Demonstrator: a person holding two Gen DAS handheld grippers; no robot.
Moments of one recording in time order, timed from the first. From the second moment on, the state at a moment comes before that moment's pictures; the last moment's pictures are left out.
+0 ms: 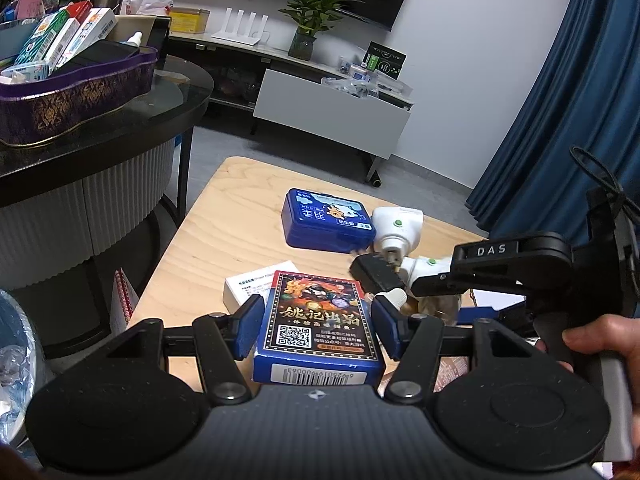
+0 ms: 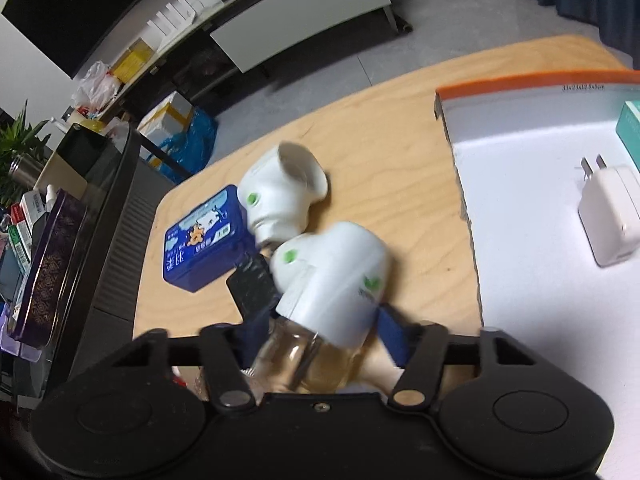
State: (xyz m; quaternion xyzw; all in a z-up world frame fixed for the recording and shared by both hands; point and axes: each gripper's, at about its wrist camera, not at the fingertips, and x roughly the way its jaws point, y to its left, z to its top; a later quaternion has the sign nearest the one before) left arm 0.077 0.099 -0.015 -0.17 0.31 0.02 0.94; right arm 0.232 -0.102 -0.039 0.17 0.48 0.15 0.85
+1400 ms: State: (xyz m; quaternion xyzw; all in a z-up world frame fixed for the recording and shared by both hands) left arm 0.052 0.045 -0.040 -0.03 0.34 -0.06 0.94; right arm 0.137 -0.165 0.007 0.11 0.36 0.17 0.91
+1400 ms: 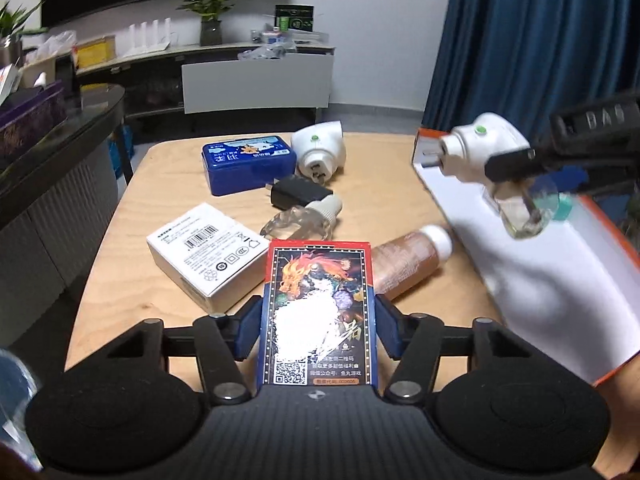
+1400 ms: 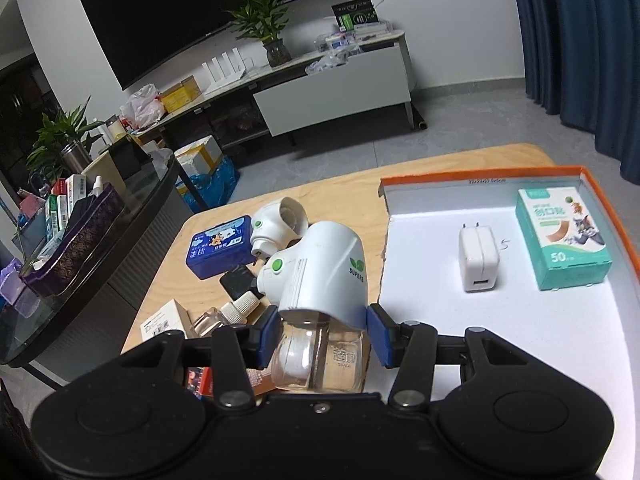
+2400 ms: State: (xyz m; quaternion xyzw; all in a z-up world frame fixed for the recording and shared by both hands) left arm 0.092 -0.109 0.037 -0.07 0.28 -0.20 0.93; right arm 0.074 -0.316 0.040 0.10 0.27 -0.01 0.96
